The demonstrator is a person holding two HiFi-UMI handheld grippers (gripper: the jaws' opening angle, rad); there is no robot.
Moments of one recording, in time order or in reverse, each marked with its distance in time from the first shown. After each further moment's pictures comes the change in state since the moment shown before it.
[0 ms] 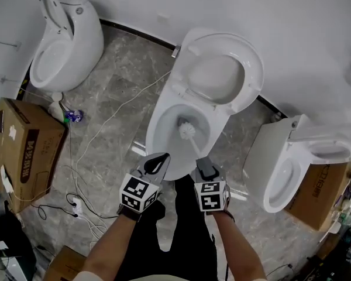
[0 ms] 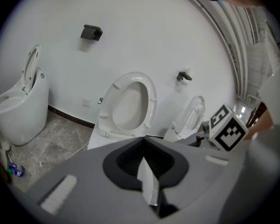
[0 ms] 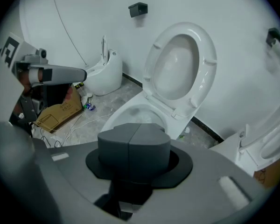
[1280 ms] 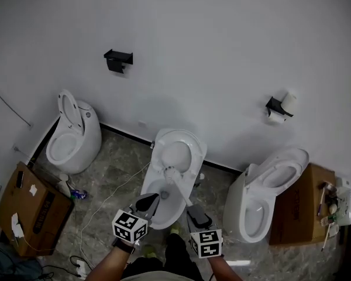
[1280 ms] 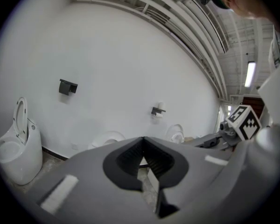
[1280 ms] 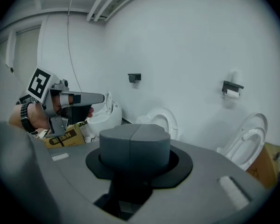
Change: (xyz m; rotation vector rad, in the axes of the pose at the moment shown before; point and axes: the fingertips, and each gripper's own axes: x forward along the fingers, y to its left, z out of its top) left arm -0.187 -0.173 0.222 0.191 -0.272 -0.104; right arm -0.368 0.033 0.091 0.059 -0.489 -0.085
